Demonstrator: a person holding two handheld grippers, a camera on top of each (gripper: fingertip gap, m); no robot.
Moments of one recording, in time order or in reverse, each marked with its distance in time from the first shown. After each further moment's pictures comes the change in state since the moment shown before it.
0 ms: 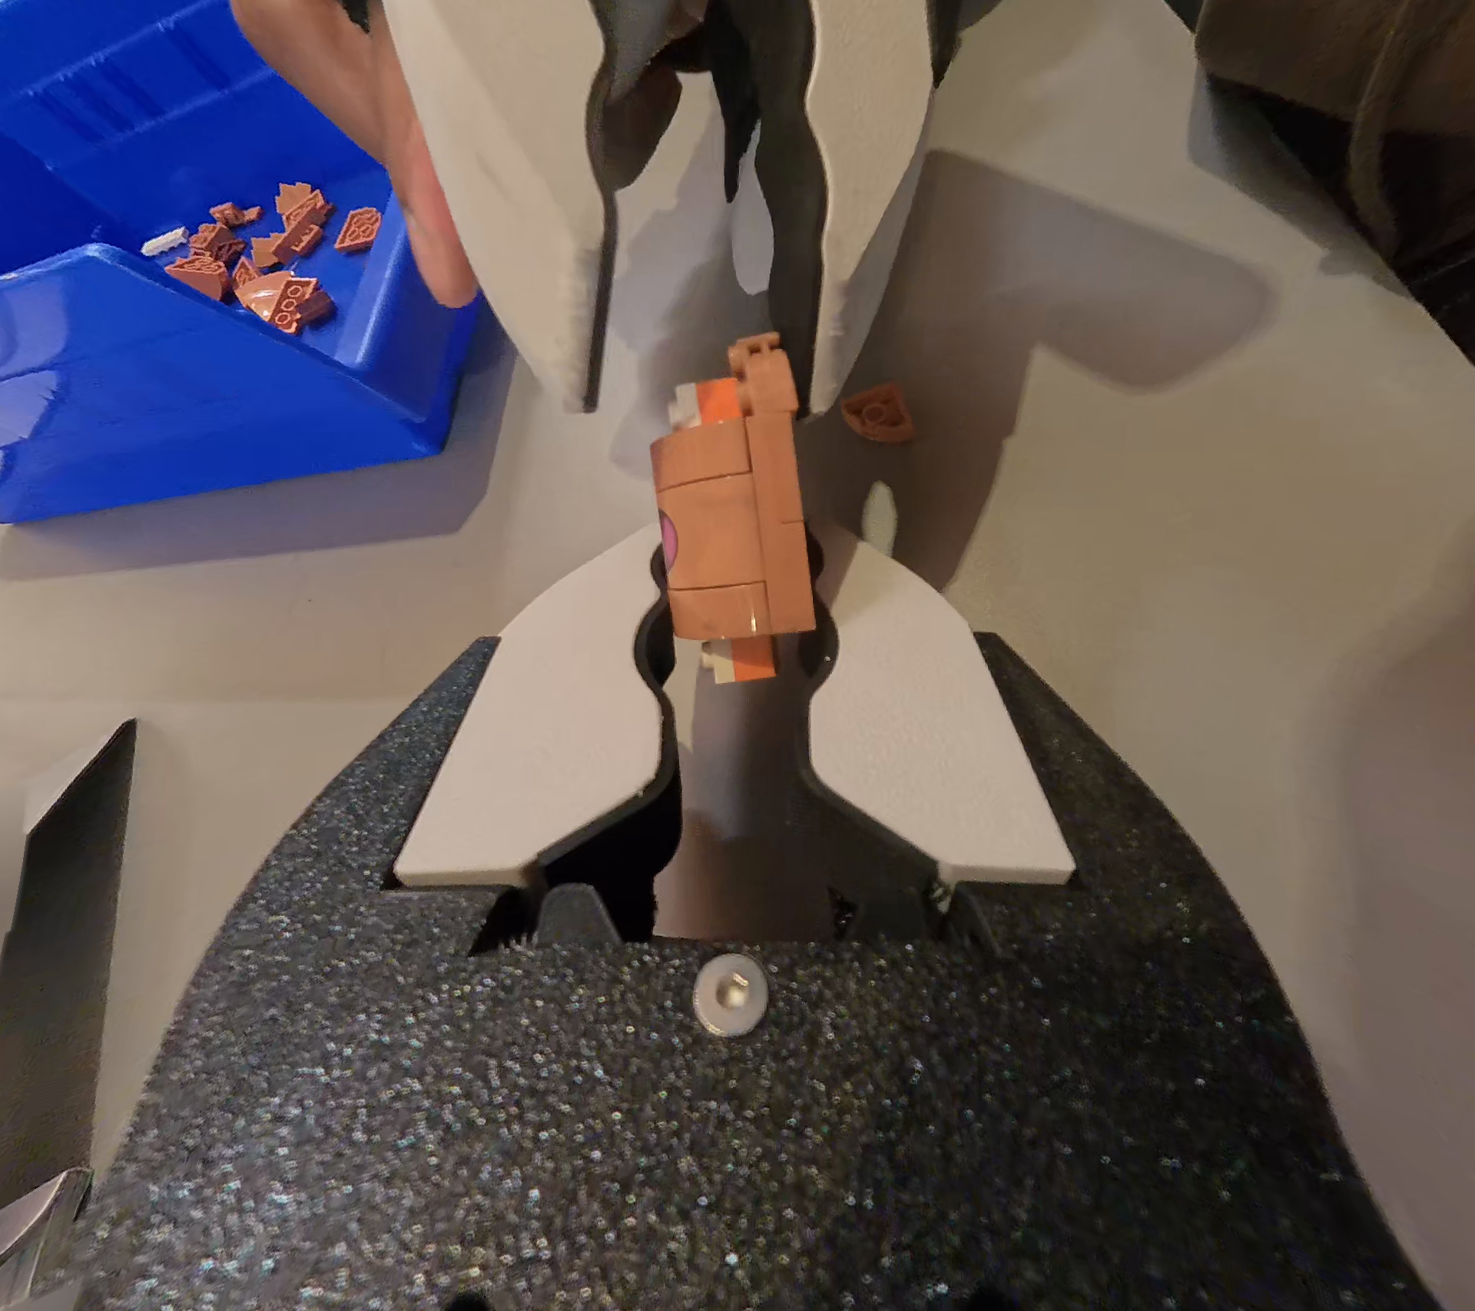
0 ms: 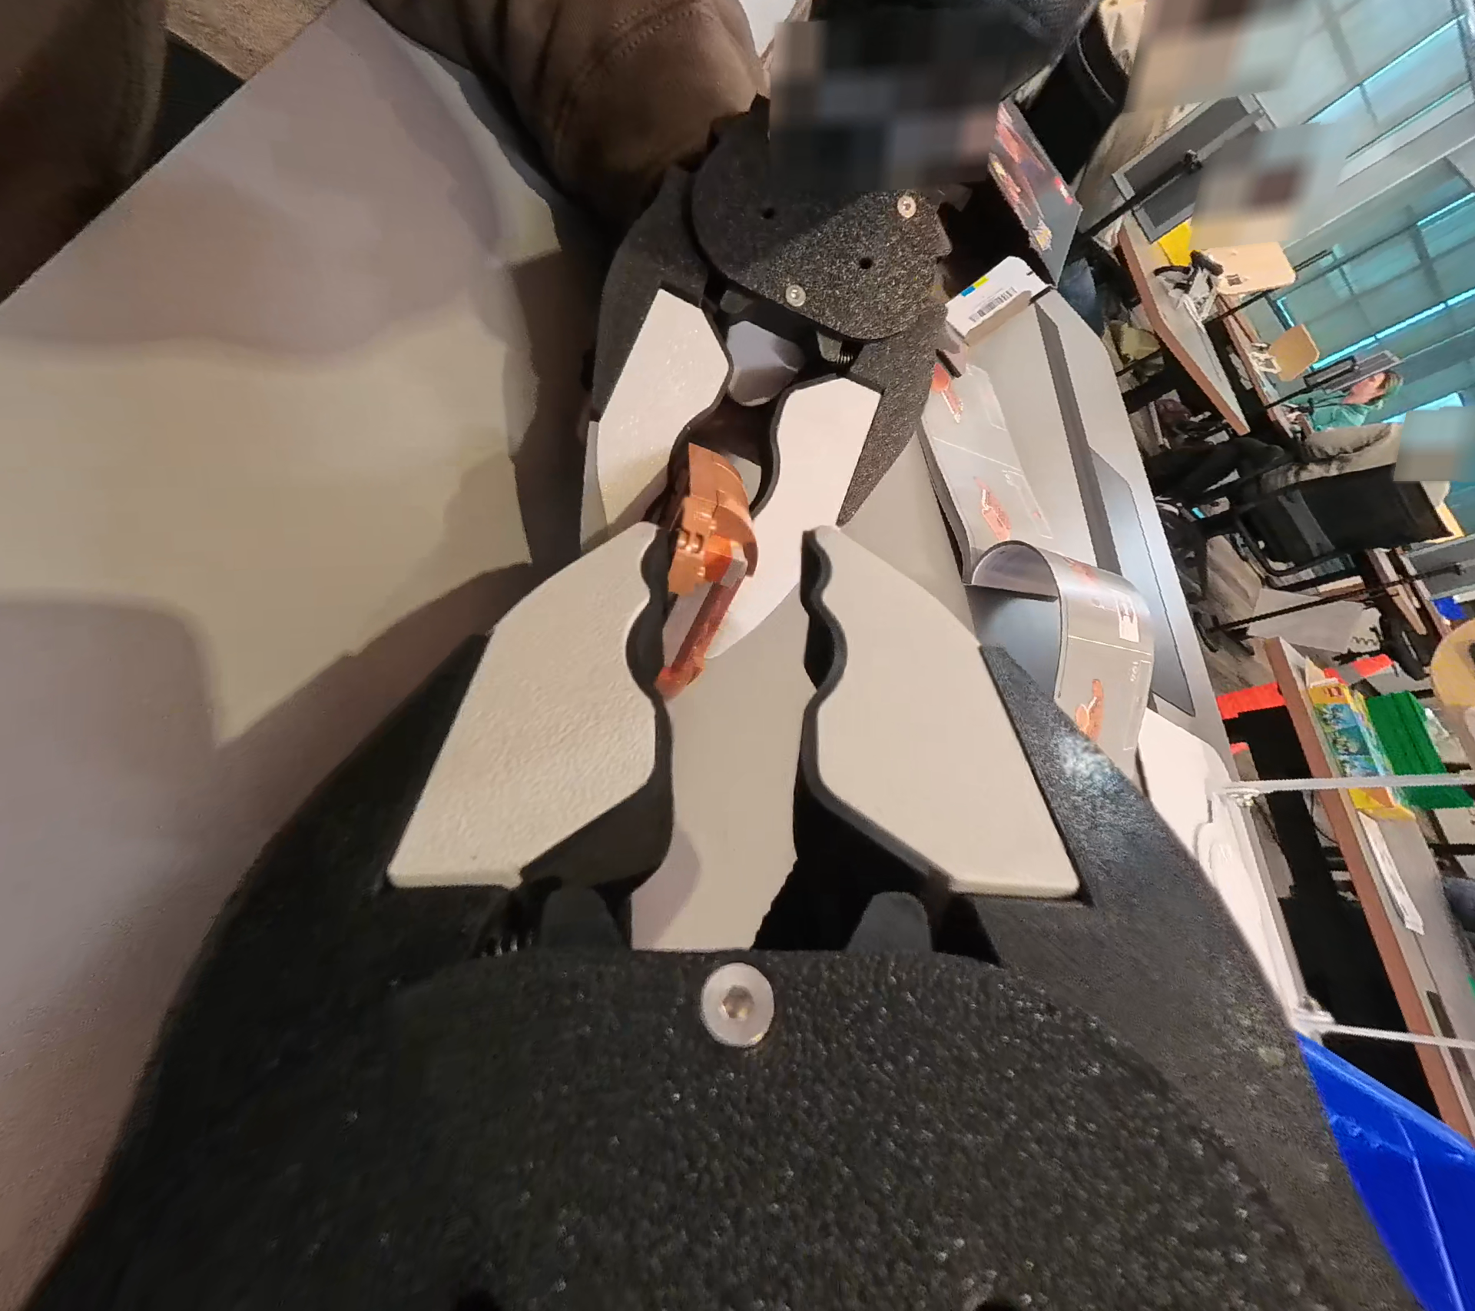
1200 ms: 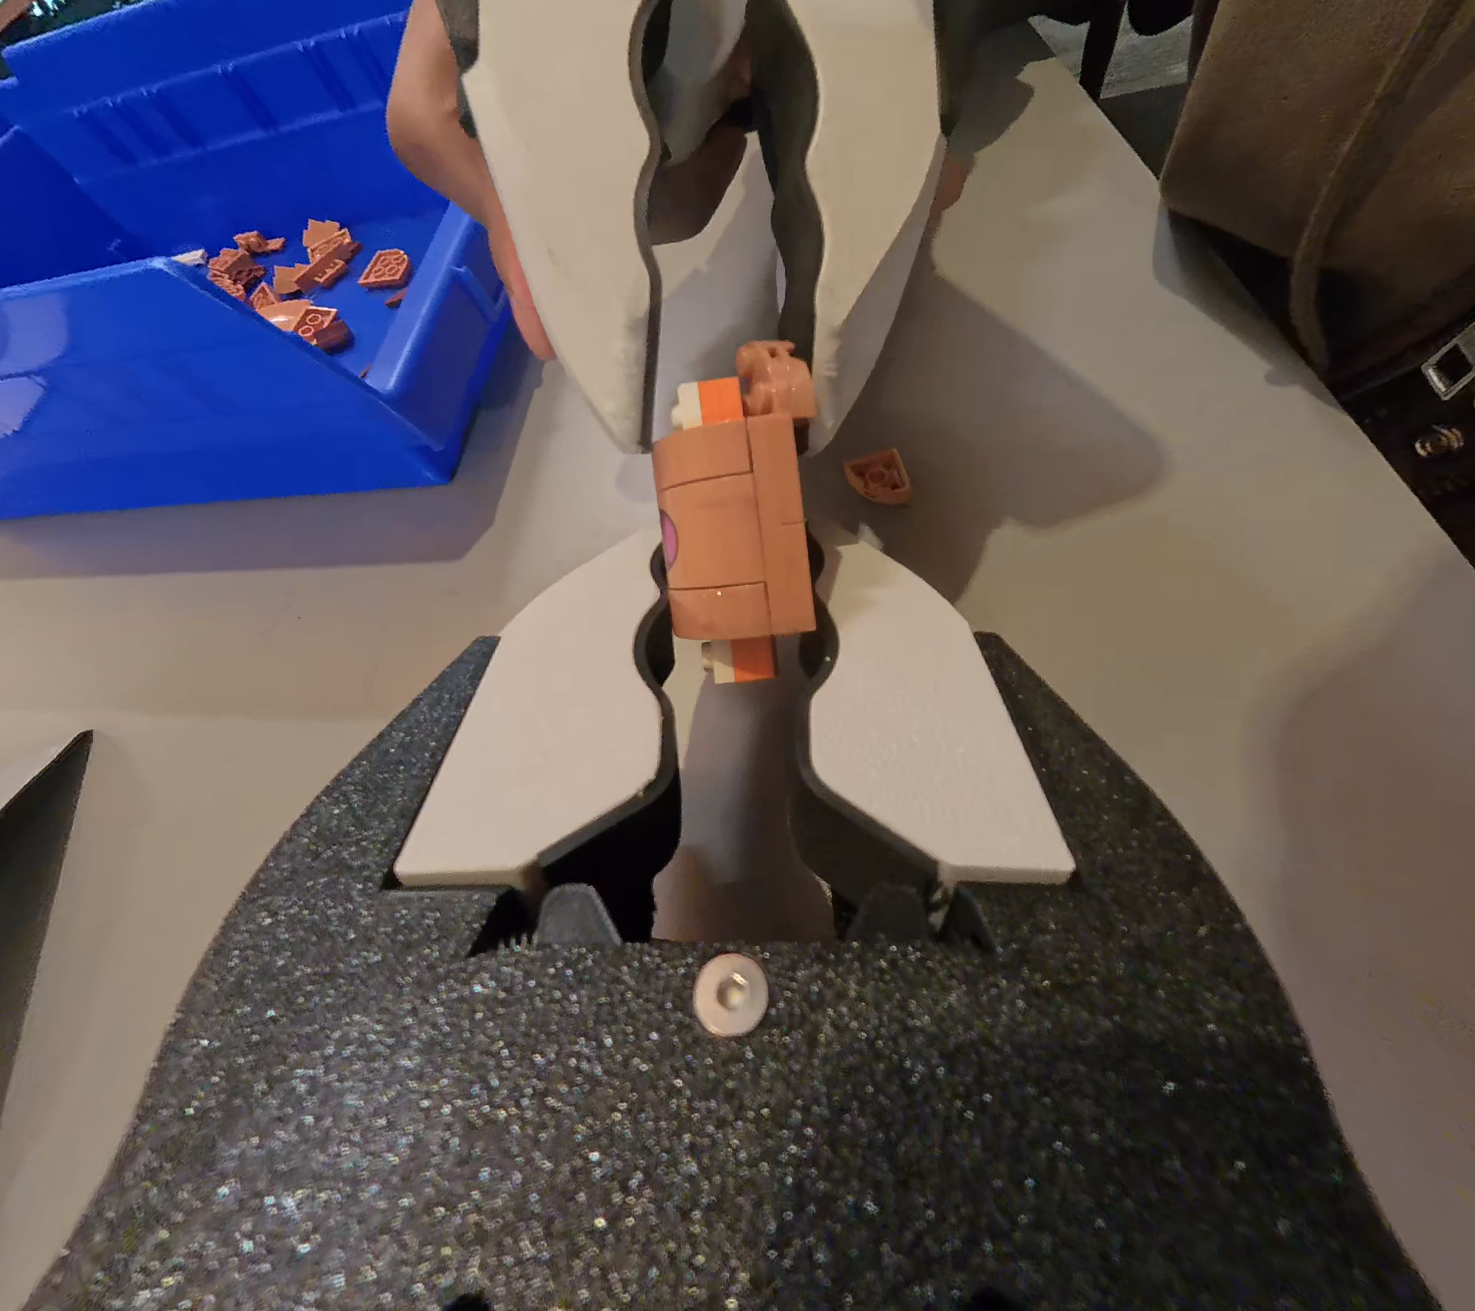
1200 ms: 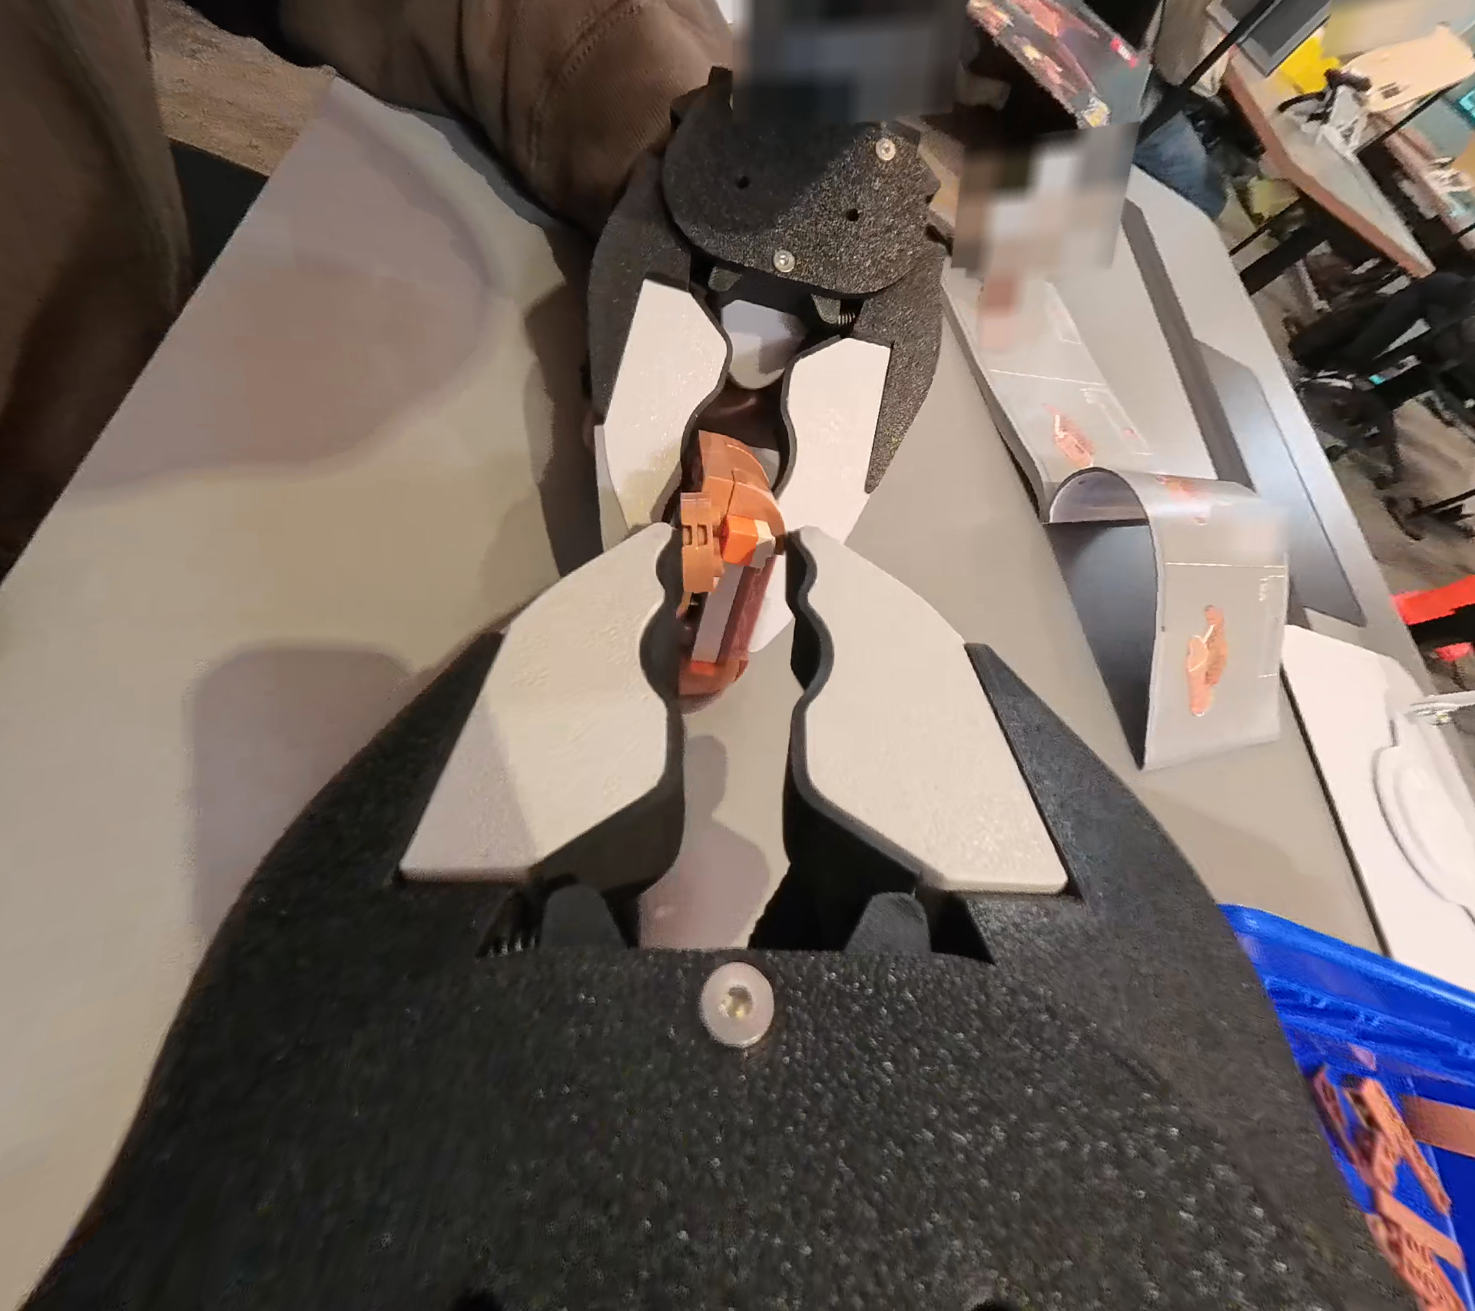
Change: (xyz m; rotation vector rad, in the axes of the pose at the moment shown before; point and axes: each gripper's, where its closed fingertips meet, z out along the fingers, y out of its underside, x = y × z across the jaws) left arm -0.004 -0.013 -0.002 0.096 0.009 -0.088; right arm 0.003 0.002 0.000 -0.047 -0.066 0.226
